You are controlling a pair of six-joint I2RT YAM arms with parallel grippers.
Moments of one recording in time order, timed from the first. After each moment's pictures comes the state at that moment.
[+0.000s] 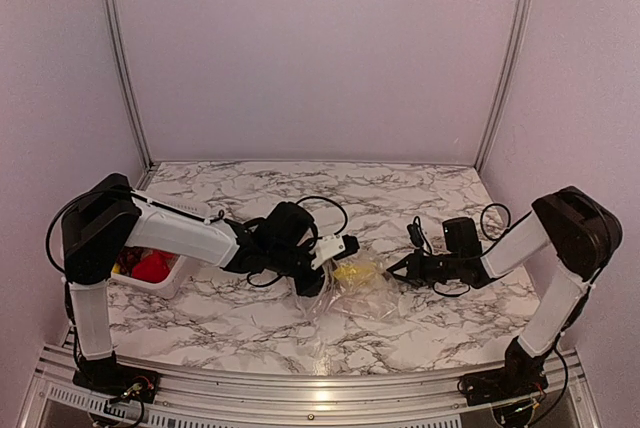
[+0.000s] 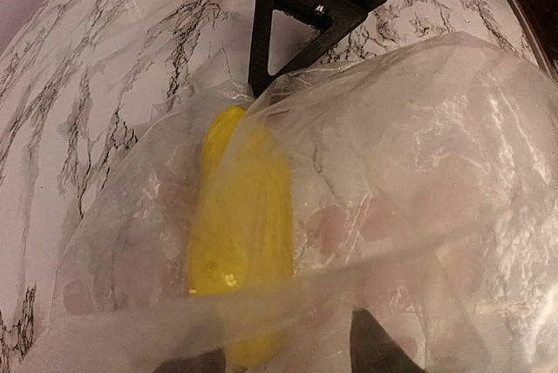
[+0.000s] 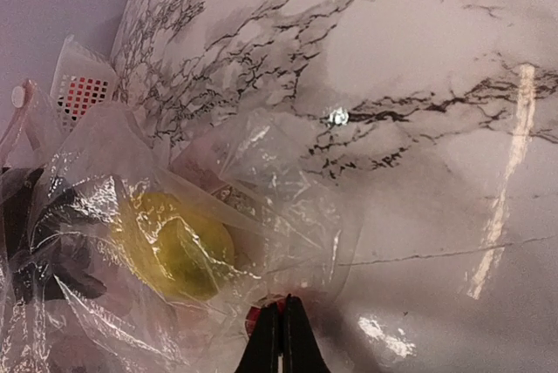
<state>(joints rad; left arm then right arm) -0.97 1.97 1.18 0.05 0.26 0.33 0.34 1.72 0.49 0.51 -0.68 0.58</state>
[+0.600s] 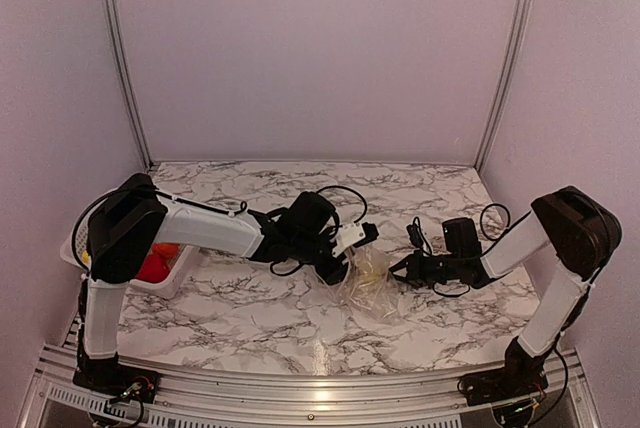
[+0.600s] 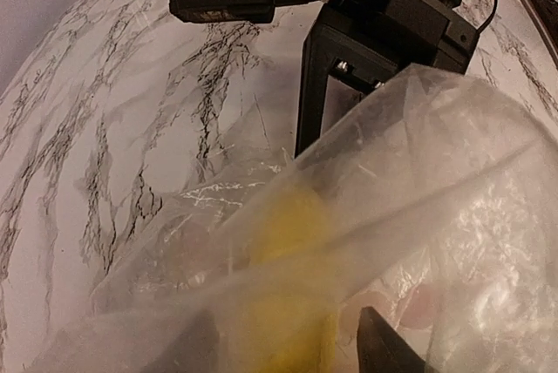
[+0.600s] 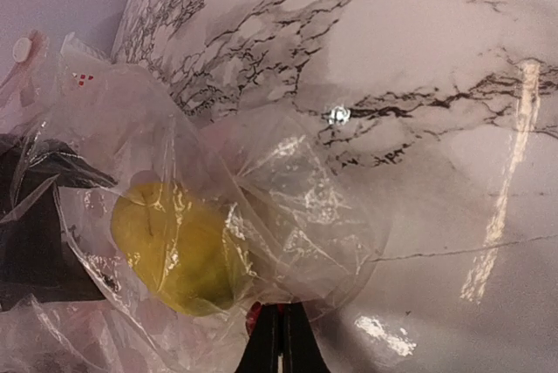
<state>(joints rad) -0.98 2.11 1.41 0.02 0.23 0.32 0.34 1.73 0.50 0.52 -0.69 0.57</state>
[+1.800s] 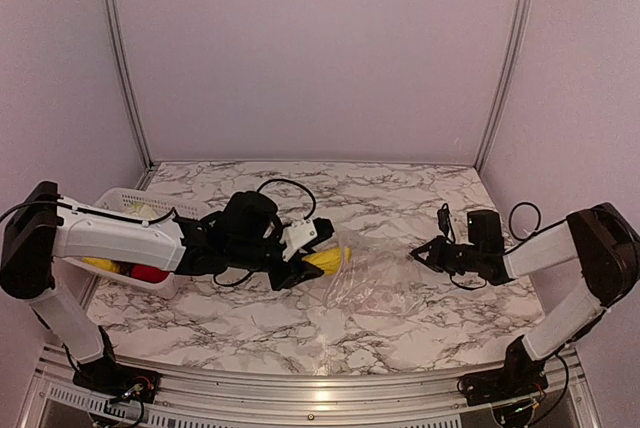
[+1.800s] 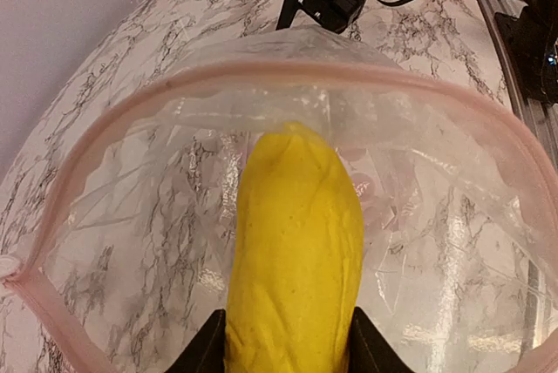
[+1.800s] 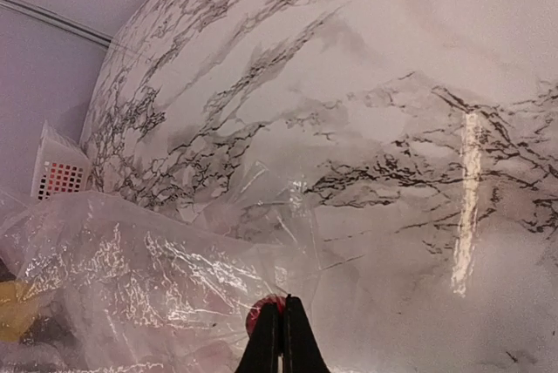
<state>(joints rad) -0.99 1.65 0.99 0.05 0.16 0.28 0.24 1.52 0.44 0.45 -0.51 0.58</state>
